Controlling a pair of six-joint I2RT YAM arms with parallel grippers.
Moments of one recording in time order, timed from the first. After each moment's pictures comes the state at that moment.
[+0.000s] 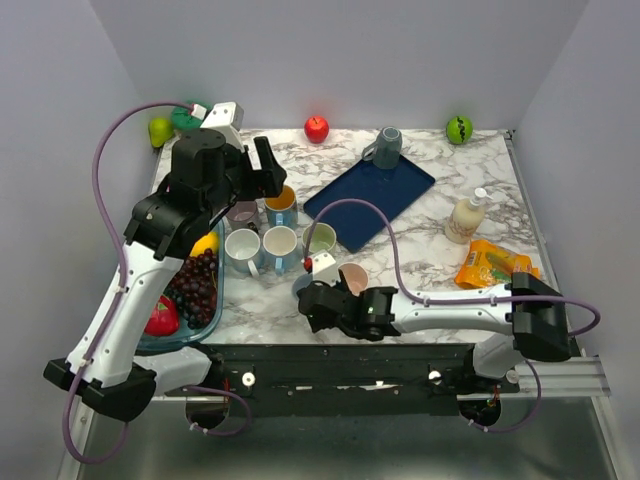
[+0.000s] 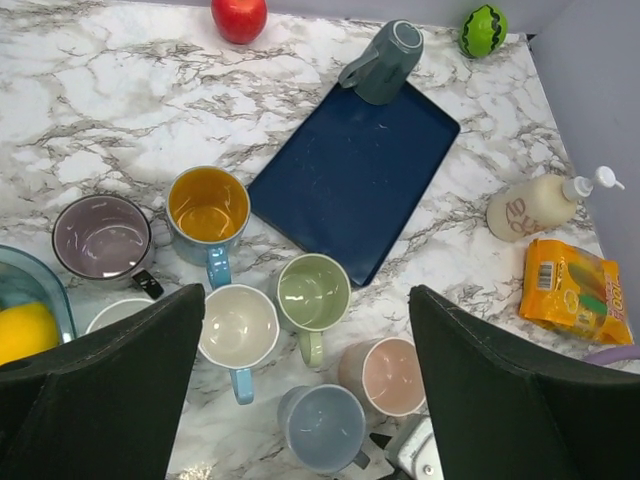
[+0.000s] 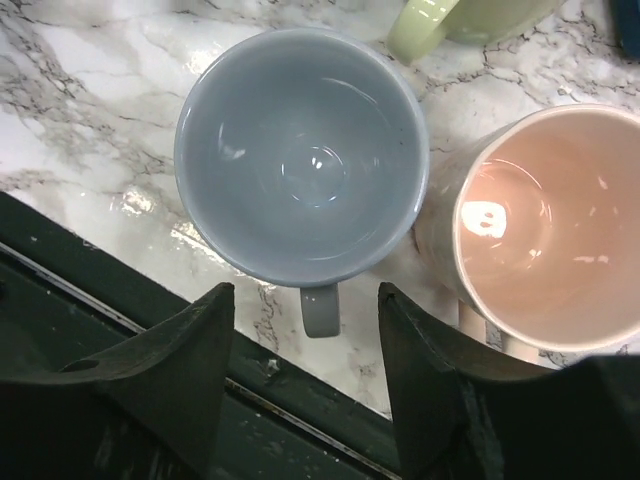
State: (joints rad) left arm -0.49 1.16 1.59 -0.80 -0.09 -0.41; right arm 1.36 1.56 1.05 -0.41 0.55 0.64
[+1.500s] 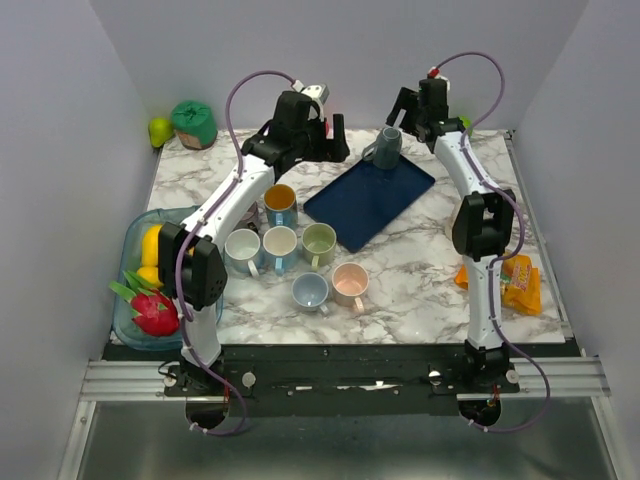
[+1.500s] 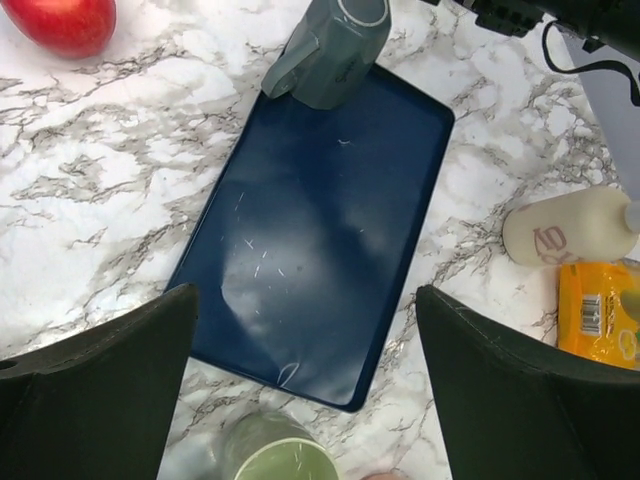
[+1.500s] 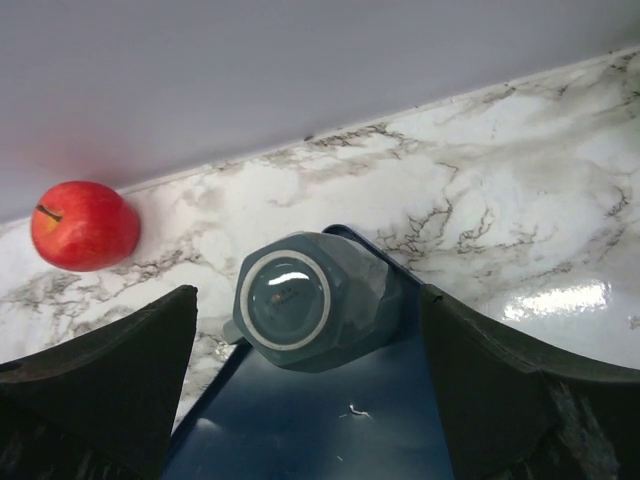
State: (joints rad) left arm -0.47 1.89 1.85 -0.45 0.15 -0.33; right arm 0.19 2.41 2.31 -0.41 0.10 0.43
